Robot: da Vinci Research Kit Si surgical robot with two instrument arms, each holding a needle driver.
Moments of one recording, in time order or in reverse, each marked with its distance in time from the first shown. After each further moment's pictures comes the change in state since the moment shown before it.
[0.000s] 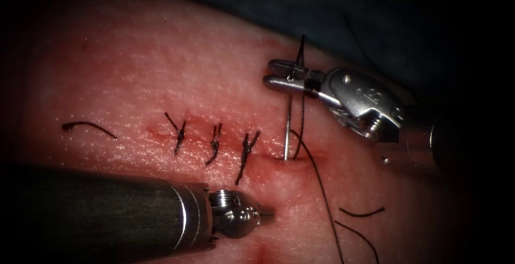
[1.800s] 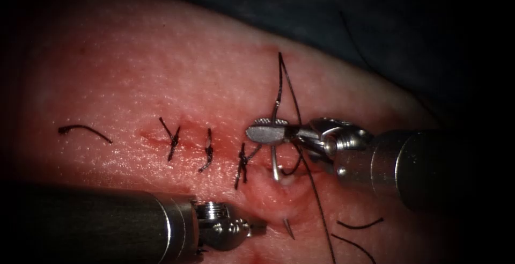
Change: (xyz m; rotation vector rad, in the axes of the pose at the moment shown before) right arm -0.007 -0.010 0.000 0.066 -0.180 0.833; left arm 0.000 -0.001 -0.001 -0.020 0.001 0.006
